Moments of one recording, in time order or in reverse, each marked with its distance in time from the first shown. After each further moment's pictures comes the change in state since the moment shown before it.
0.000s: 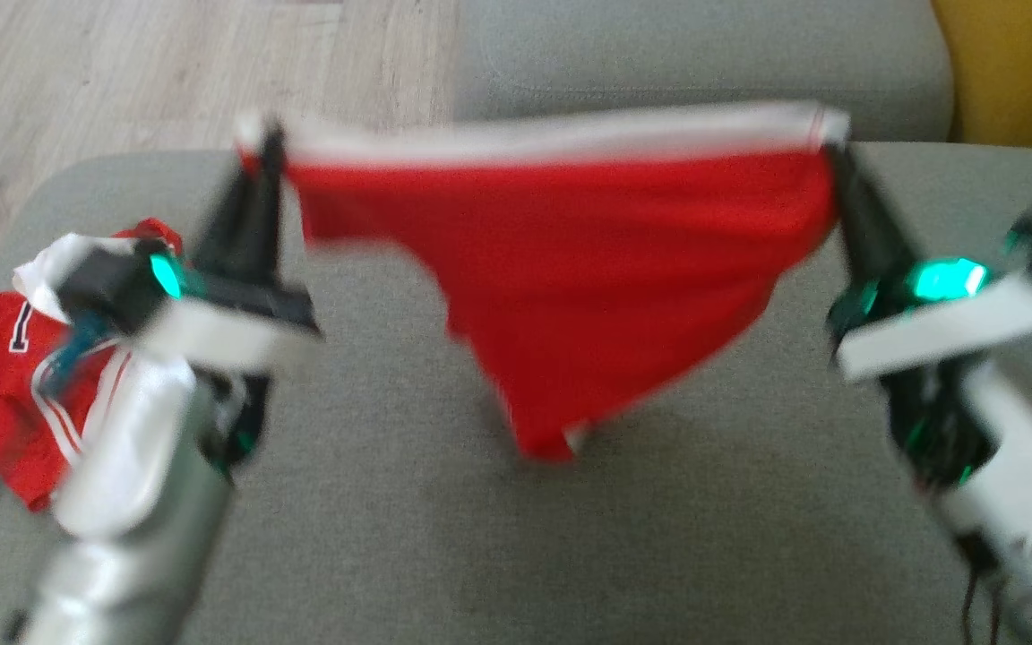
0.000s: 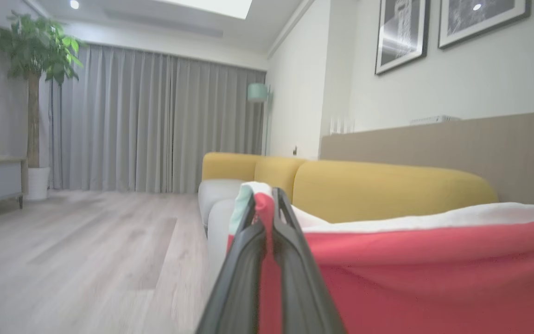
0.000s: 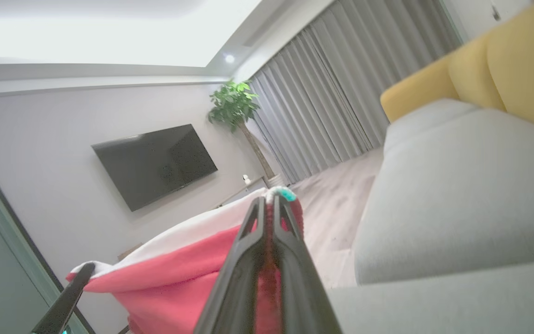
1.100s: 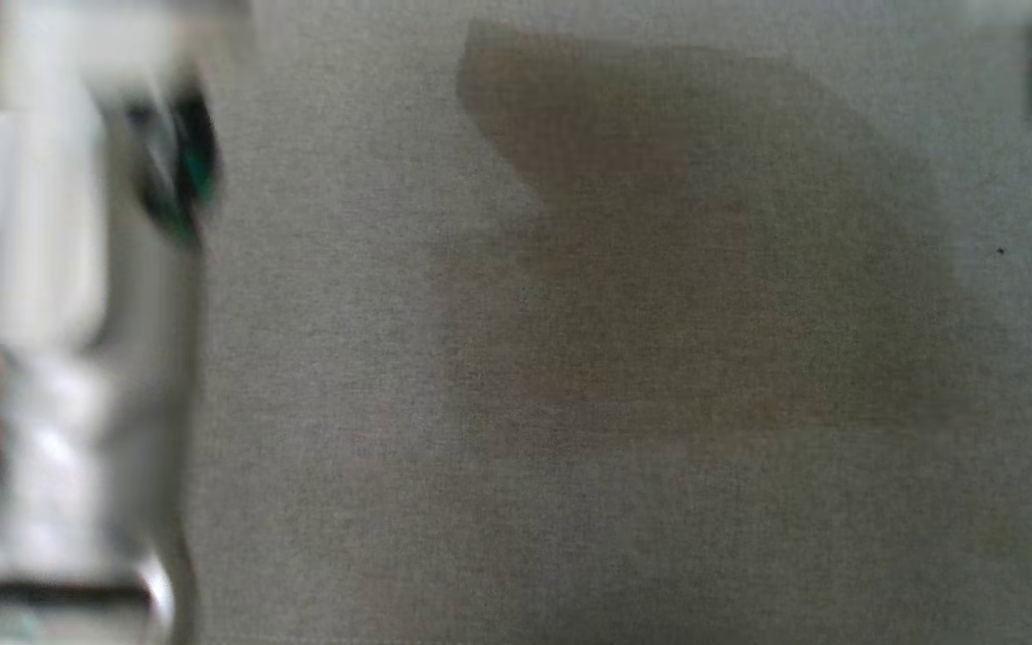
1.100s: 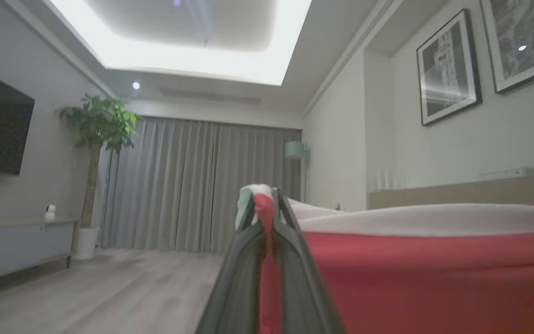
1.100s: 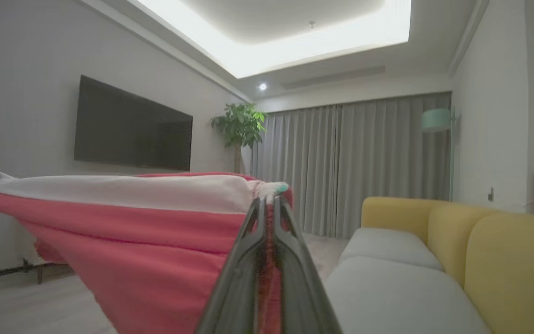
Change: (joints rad) left arm -0.449 -0.107 0.200 -0.037 0.149 0.098 -0.007; right arm -0.627 -0.039 -0.072 0.148 -0.494 0.000 -0.006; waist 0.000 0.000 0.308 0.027
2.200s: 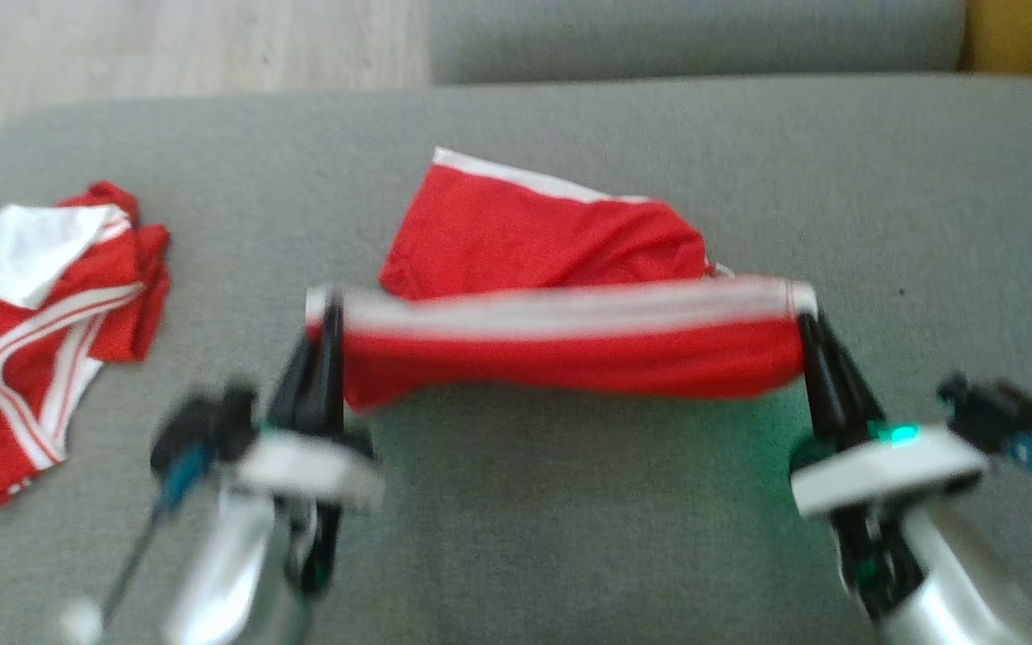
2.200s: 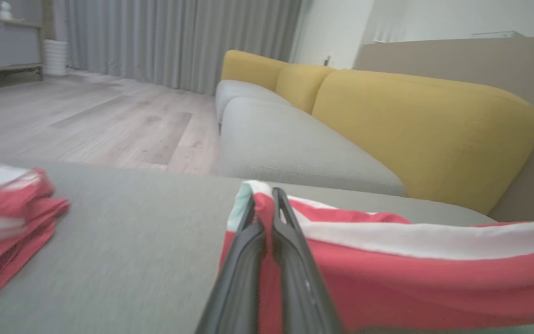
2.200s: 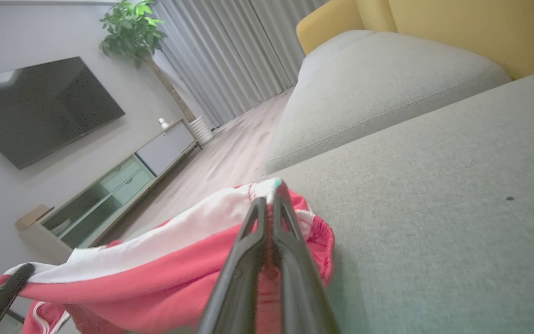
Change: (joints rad) left arm 0.753 -0.070 -0.060 0.081 -0.010 -0.090 0.004; right arm 0.920 0.194 -0.098 -0.050 0.171 0.000 0.002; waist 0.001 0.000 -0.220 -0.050
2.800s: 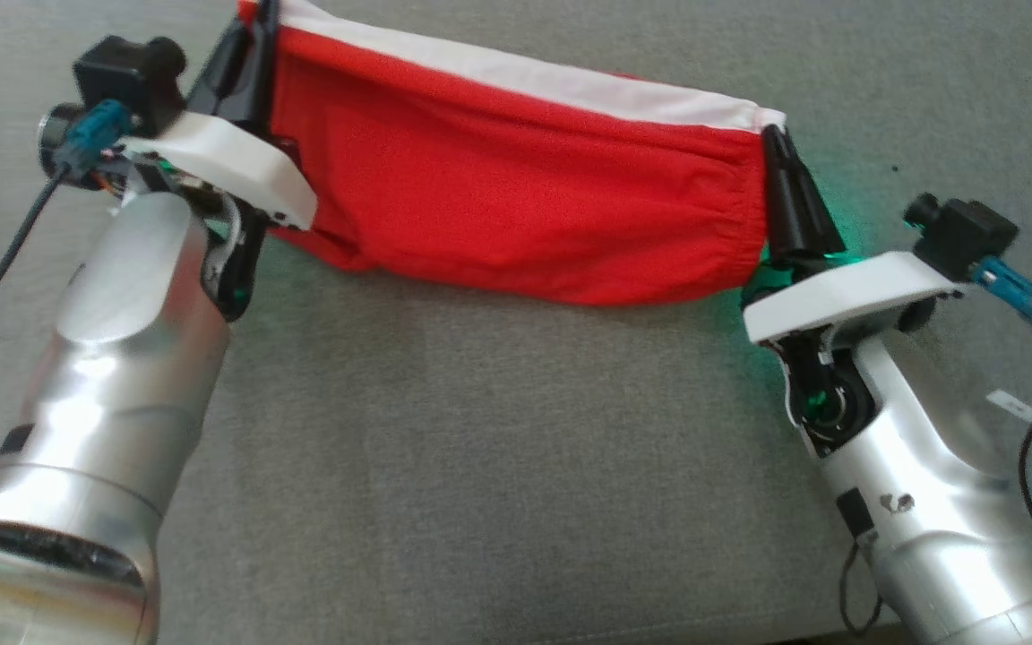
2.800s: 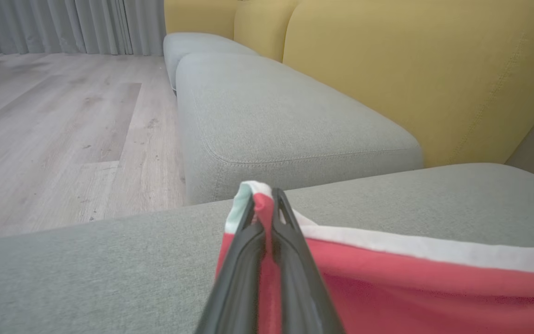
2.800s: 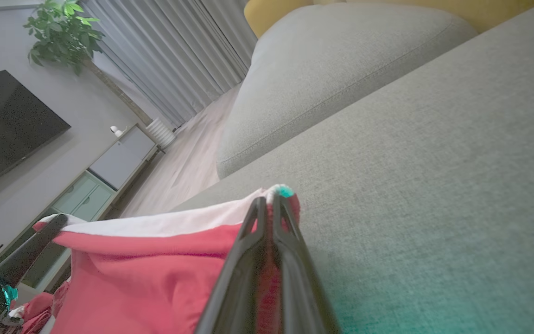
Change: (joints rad) left arm -0.771 0.137 -0.287 0.497 -0.193 -0.008 0.046; right arm -0.425 0.100 0.038 0.225 0.074 0.000 0.000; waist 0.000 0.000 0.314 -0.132
